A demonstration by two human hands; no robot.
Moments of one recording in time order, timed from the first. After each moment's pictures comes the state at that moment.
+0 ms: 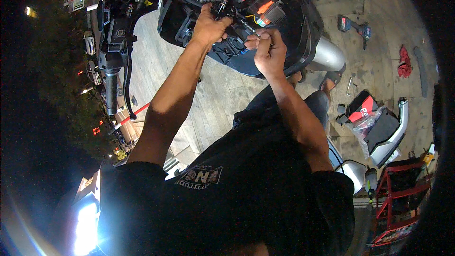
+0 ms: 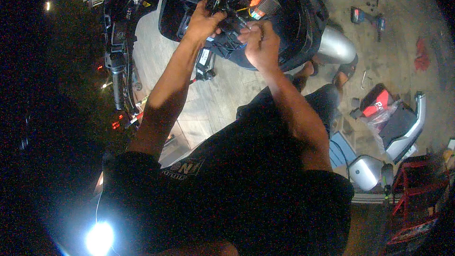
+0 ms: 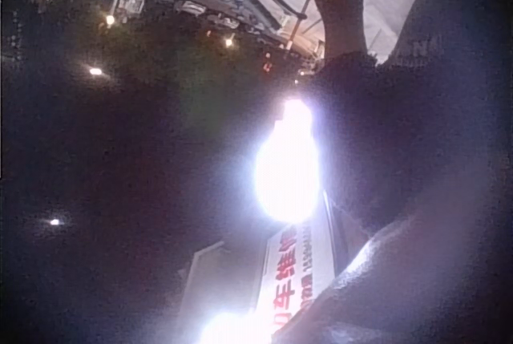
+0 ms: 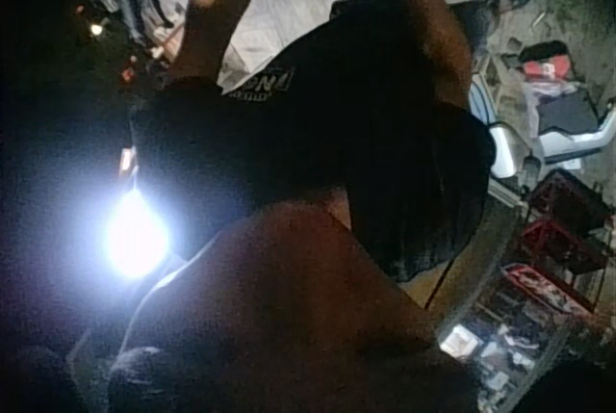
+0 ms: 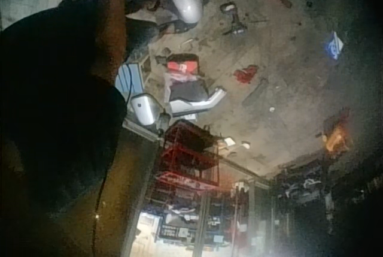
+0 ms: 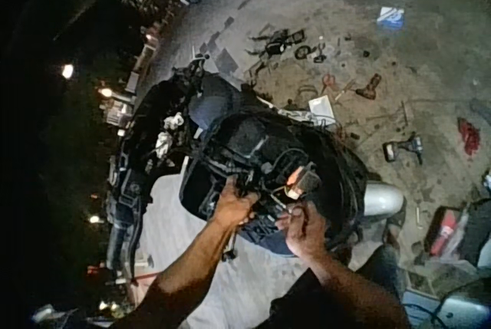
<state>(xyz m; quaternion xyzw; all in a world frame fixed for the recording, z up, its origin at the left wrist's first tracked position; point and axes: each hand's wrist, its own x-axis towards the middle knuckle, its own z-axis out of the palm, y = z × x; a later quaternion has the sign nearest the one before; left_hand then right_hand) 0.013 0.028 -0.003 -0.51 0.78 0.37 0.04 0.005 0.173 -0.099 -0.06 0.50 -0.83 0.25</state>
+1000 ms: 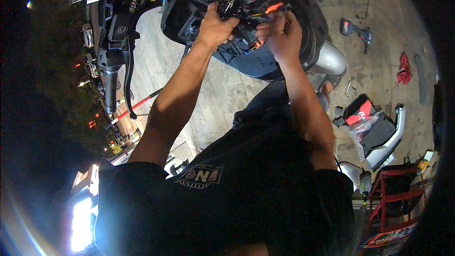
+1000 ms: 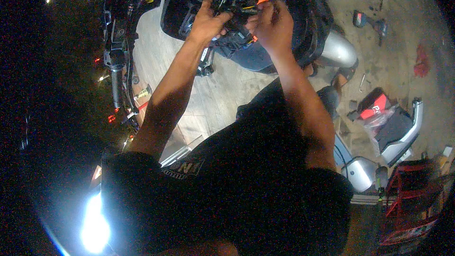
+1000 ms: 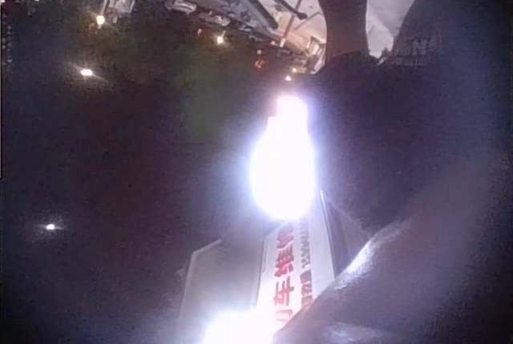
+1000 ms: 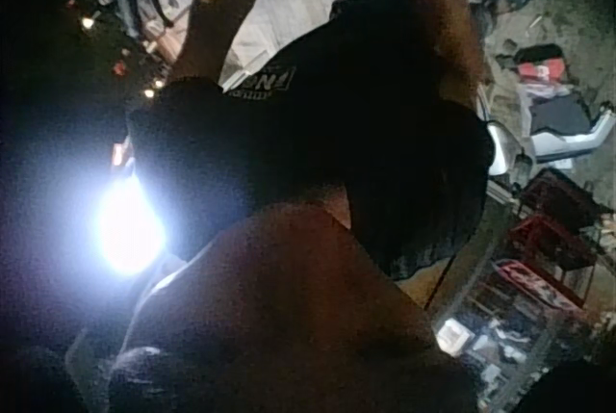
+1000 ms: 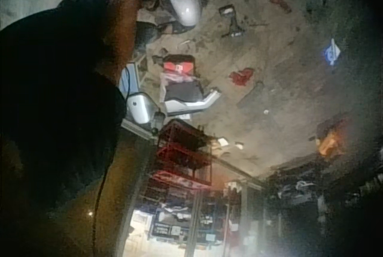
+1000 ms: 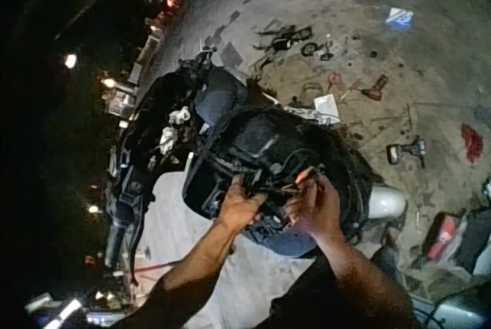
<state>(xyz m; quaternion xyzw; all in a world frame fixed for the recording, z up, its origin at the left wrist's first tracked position) 0.017 0.024 -0.008 -0.49 0.77 0.41 0.03 -0.049 0.163 -0.079 0.01 0.45 -0.83 0.34</state>
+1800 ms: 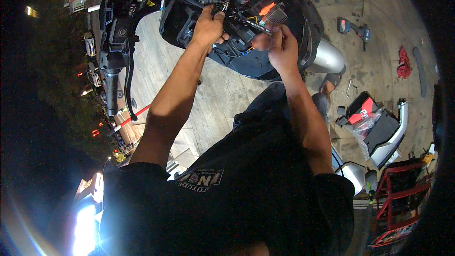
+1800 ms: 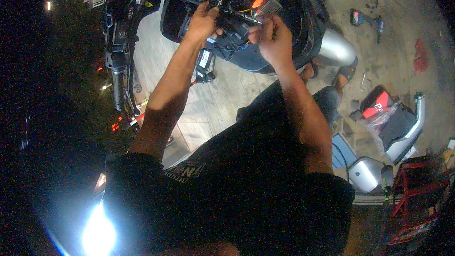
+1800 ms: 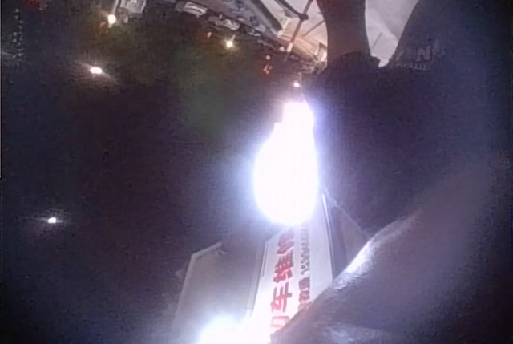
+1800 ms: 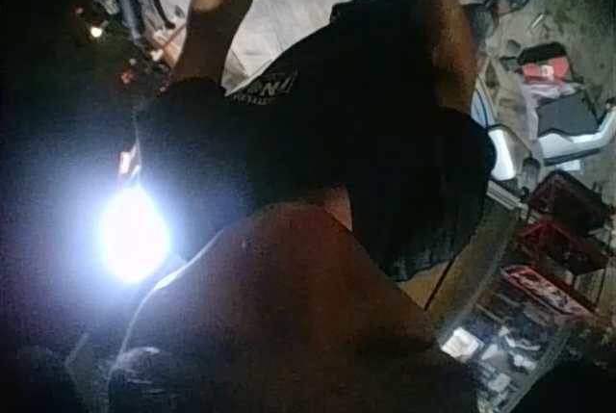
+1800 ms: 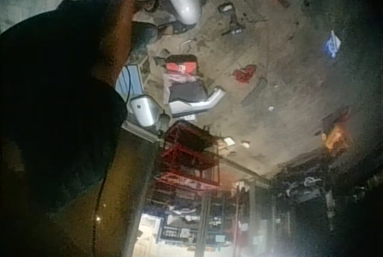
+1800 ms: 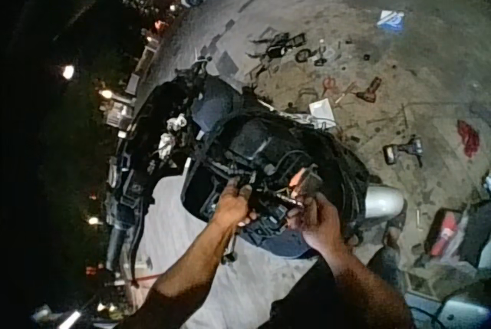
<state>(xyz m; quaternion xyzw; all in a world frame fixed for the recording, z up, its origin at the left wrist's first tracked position) 0.013 0.024 0.000 -0.54 0.75 0.39 0.04 -0.027 0.188 -0.093 -0.03 0.47 -0.82 0.34</state>
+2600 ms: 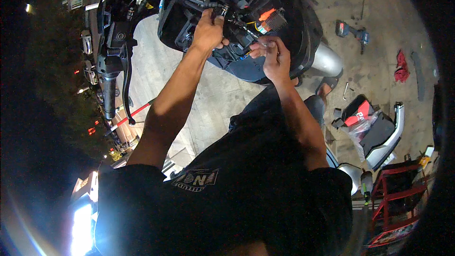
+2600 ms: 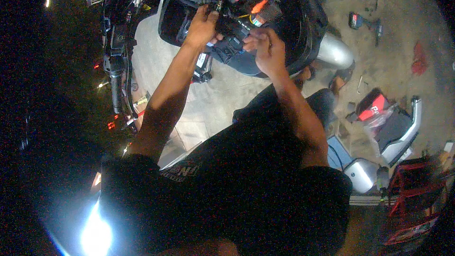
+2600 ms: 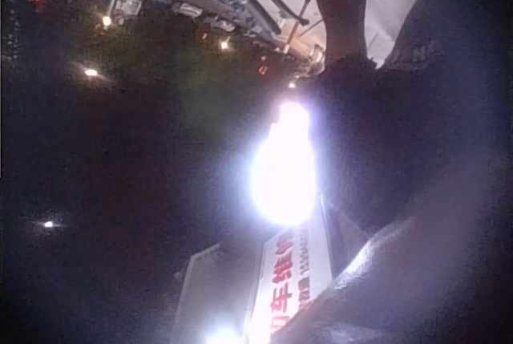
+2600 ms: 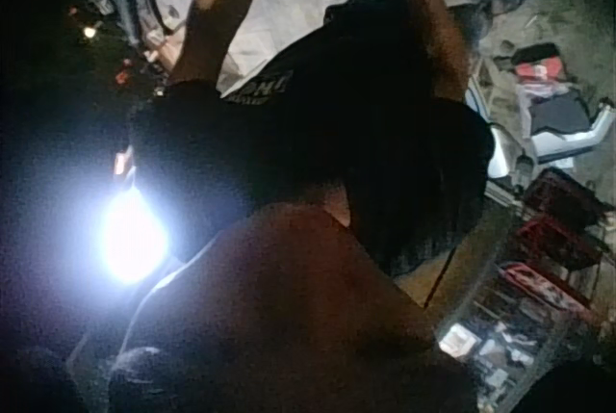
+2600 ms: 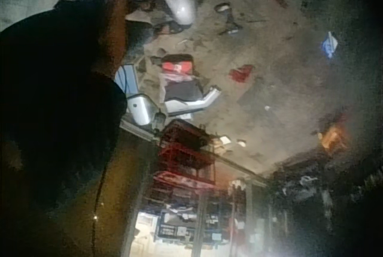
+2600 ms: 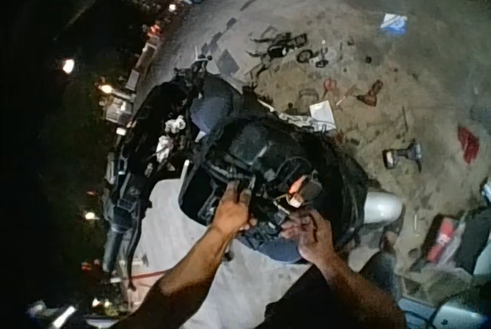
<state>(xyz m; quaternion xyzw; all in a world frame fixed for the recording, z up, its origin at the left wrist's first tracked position) 0.013 0.023 -0.002 -0.52 0.76 0.38 0.05 -0.004 0.184 -0.116 -0.09 0.43 -0.84 0.32</state>
